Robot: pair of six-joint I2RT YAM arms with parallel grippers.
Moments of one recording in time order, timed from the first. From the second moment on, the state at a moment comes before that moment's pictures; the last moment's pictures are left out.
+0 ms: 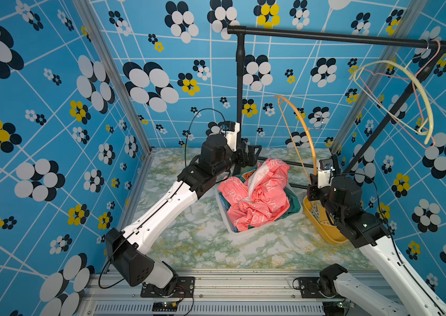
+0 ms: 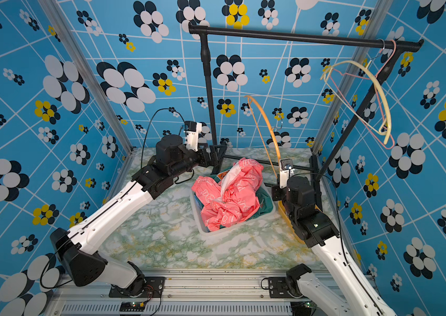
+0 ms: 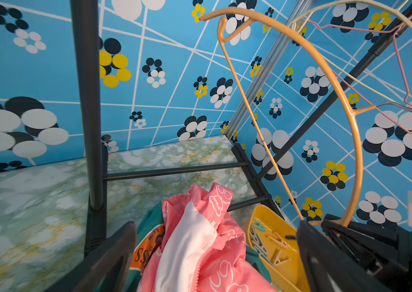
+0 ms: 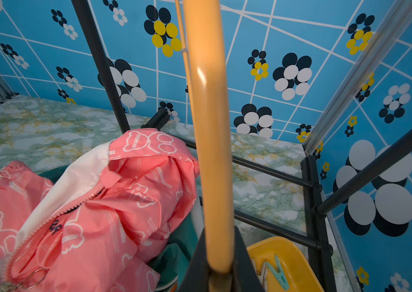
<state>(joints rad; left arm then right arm) -0.66 1.45 1.51 -0.21 0.07 -0.41 0.41 0.85 0.98 -0.45 0.38 -0.04</state>
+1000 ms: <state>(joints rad) -0.76 1.27 1.06 -0.11 -0.33 -0.22 -0.01 1.47 2.07 -0.80 0.03 -0.14</state>
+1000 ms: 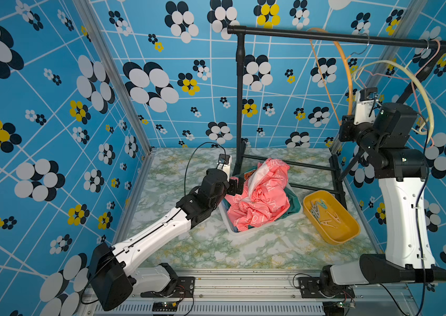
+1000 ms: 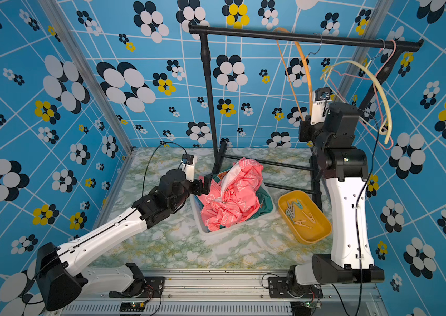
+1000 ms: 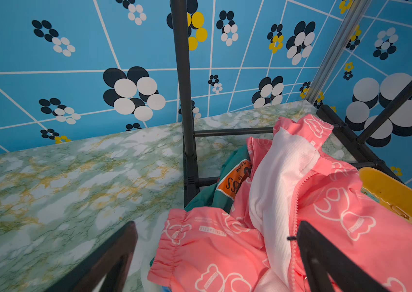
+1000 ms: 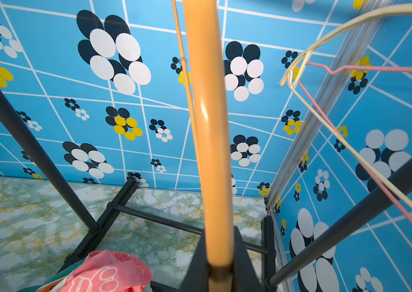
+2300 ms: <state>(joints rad) -0.76 1.30 0.98 -0.08 -0.37 -0.32 -0.38 1.54 1.87 -0.62 -0.23 -0.07</state>
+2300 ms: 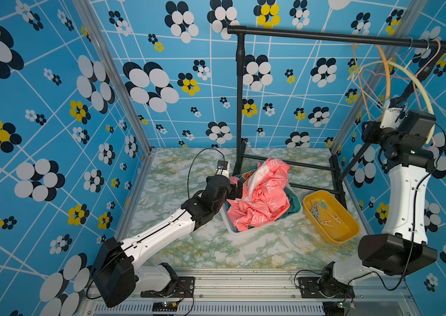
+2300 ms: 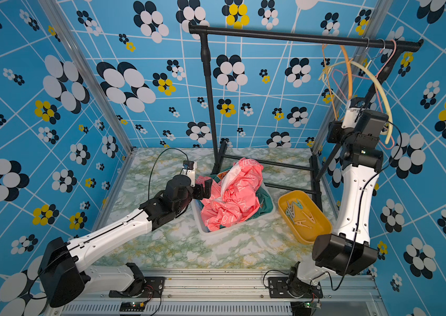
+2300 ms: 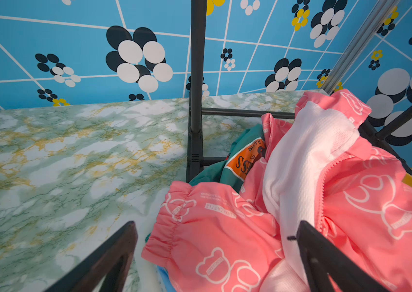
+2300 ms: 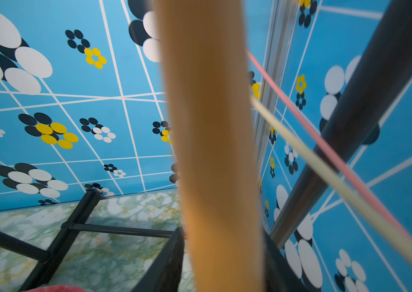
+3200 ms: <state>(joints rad) -0.60 1.14 0.76 0.05 -0.59 -0.12 -0.27 0.98 0.75 -0.23 0.03 0.28</state>
